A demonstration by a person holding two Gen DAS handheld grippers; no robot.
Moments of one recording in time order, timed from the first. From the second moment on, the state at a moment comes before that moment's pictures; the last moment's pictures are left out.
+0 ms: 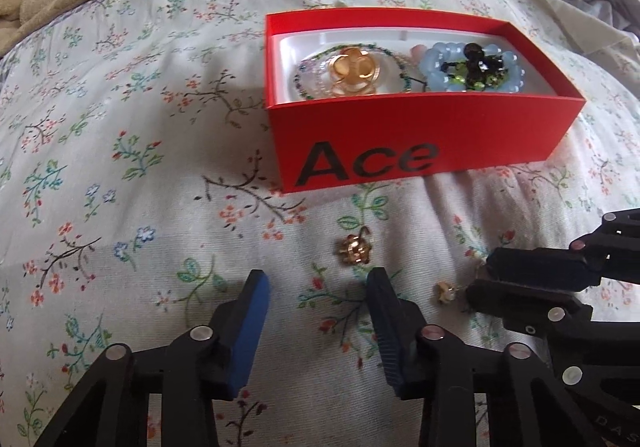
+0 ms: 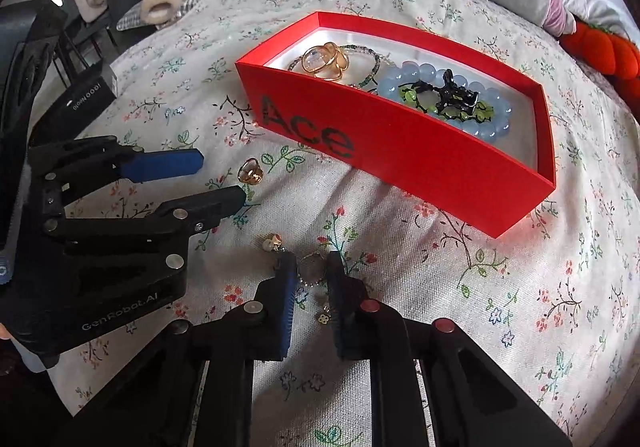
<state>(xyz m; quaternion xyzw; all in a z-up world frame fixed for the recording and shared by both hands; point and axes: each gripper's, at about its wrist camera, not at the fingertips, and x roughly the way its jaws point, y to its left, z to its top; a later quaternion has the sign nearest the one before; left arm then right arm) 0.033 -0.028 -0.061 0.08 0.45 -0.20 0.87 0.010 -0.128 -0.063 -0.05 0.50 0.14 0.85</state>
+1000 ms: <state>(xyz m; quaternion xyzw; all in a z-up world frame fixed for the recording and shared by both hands) 0.039 -0.032 -0.036 0.06 0.46 -0.21 0.86 0.007 -0.182 -0.025 0.03 0.50 0.12 0.86</state>
